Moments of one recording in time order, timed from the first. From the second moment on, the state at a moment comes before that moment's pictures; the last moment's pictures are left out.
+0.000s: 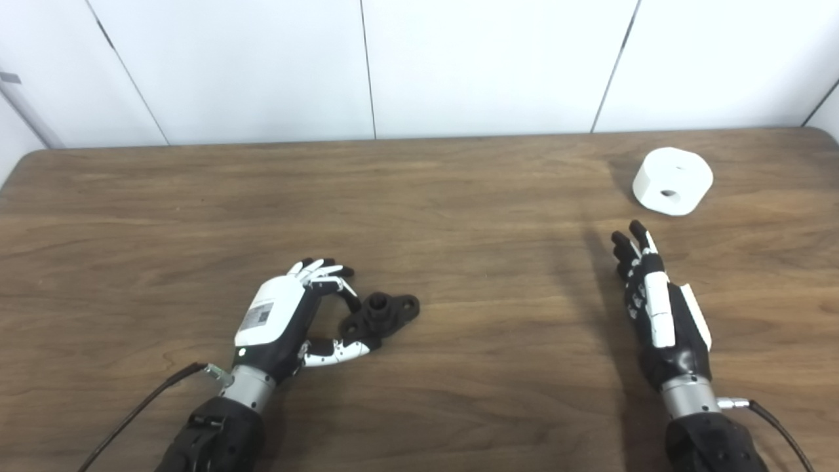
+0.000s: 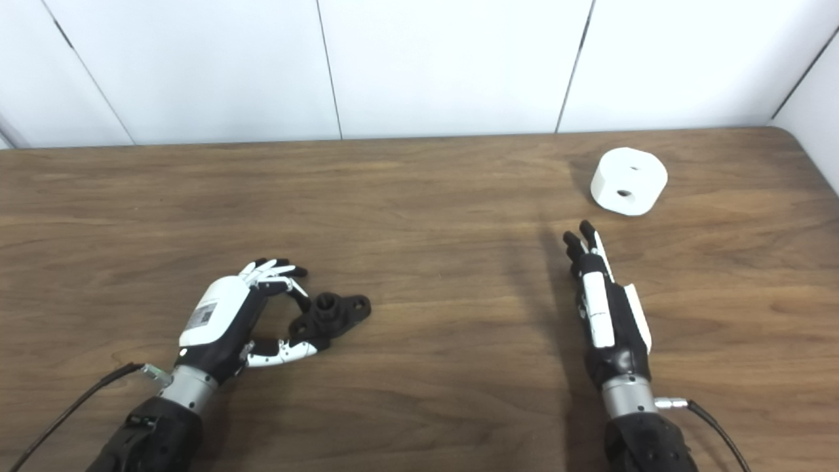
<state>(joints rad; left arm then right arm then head) 0.01 0.35 -0.36 -0.19 0.68 0.05 -0.02 0.17 -0.10 -0.05 -0.31 0.08 0.15 -0.01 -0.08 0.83</state>
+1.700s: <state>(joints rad) -0.01 0.34 -0.42 -0.12 0.70 -0.10 0.01 -0.14 -0.44 -0.11 -0.38 -0.36 0.46 -0.01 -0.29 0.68</state>
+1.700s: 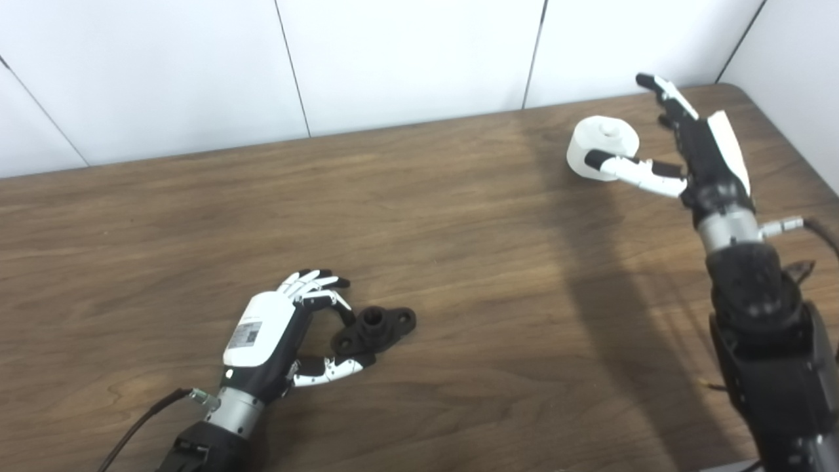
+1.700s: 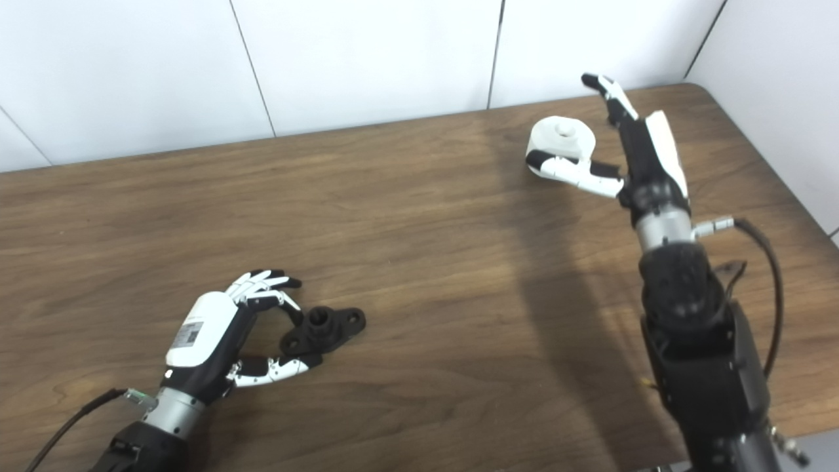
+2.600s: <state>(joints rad) 0.00 0.31 -0.42 -0.13 0.73 -0.09 0.01 -0.42 -0.70 0.06 0.12 -0.54 0.40 0.19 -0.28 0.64</state>
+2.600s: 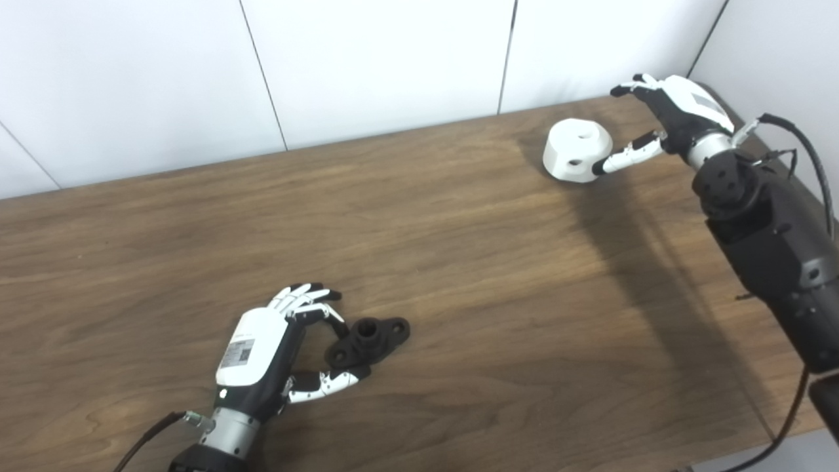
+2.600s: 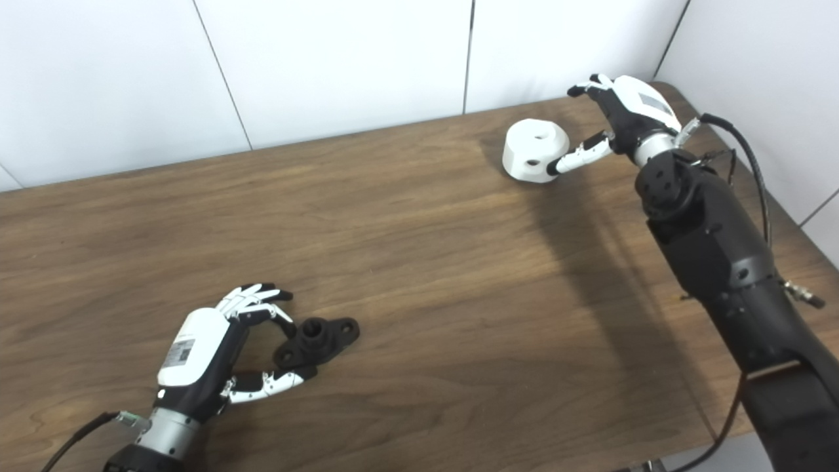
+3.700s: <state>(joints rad) 0.00 0.29 -0.43 -0.13 0.75 -0.09 0.01 -0.59 -0.71 0.19 0.30 -0.57 0.40 0.28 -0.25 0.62</state>
